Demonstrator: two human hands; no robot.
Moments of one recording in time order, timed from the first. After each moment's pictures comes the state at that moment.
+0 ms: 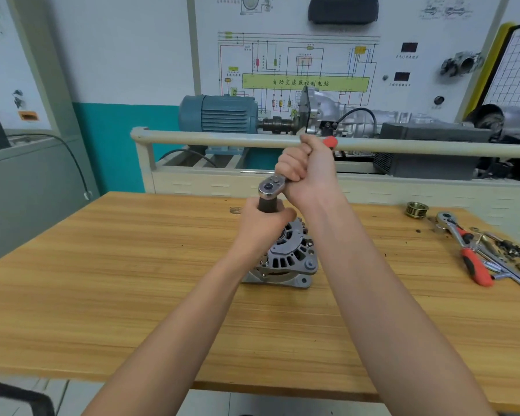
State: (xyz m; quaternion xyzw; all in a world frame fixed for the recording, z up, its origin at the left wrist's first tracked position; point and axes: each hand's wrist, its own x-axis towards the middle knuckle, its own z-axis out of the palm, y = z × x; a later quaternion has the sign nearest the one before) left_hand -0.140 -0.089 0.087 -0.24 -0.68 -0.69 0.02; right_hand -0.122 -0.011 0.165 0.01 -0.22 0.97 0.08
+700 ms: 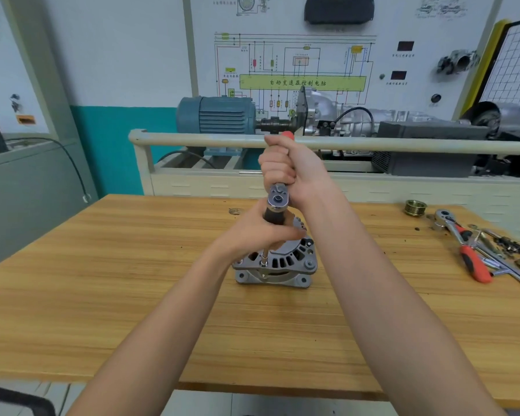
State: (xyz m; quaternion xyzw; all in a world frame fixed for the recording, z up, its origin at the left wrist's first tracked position) left_hand -0.147 -0.109 0.094 -0.44 -0.71 -0.54 -0.11; right_hand -0.125 -0.006 0.168 0.04 -0.29 0.95 -0.09
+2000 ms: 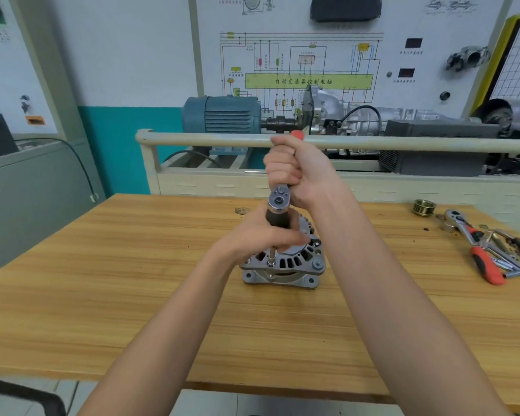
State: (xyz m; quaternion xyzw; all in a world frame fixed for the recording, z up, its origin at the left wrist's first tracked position) left_hand -0.146 -0.115 0.094 -0.45 -0.71 -0.52 -0.13; right_hand -0.124 -0.013 0.171 0.04 -0.33 0.94 -0.08
